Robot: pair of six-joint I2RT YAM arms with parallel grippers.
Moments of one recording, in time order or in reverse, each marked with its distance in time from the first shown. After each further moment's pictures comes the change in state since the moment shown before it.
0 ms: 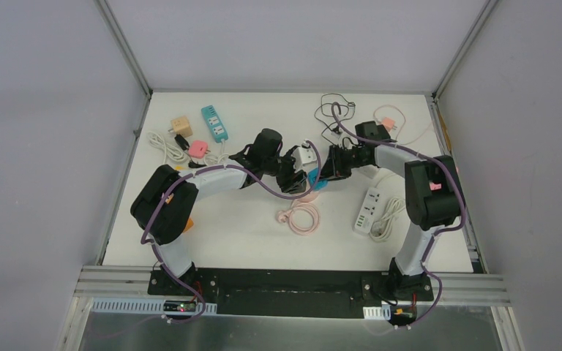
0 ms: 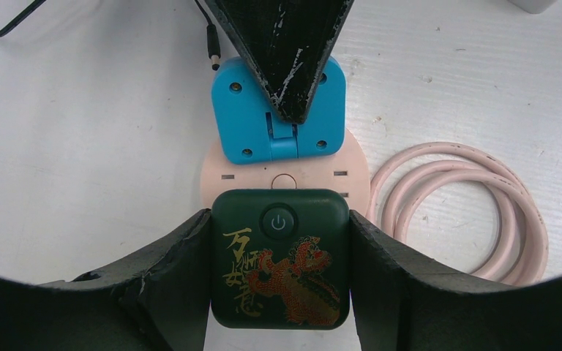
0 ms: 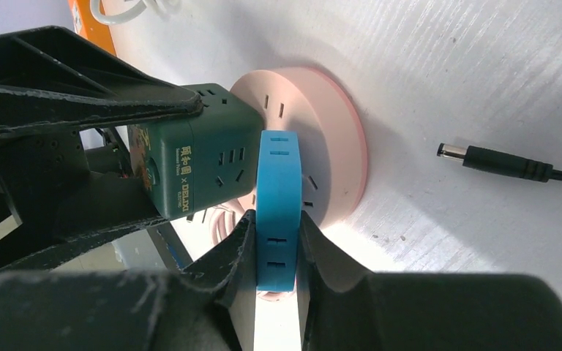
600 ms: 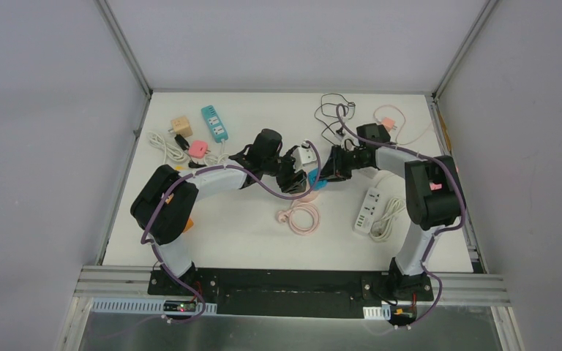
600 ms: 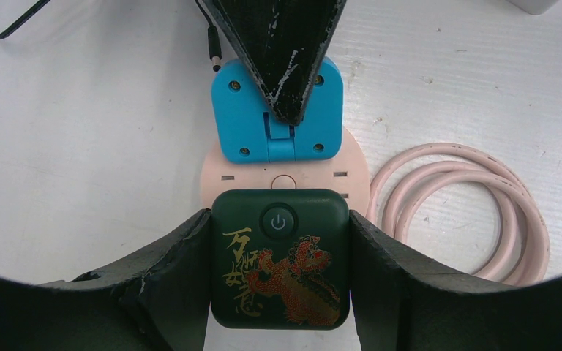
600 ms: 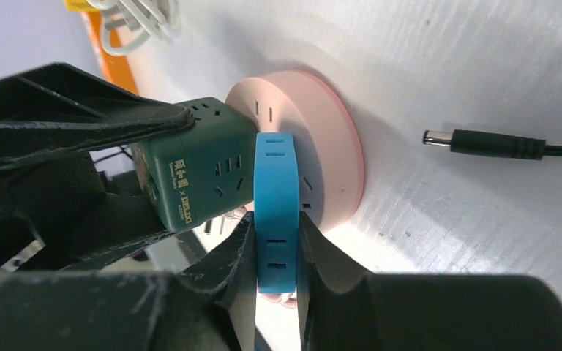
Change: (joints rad) left arm 0.000 0.000 -0.006 0.008 0.005 0.001; right arm -0.023 0.020 -0.033 0.066 -0.016 0.178
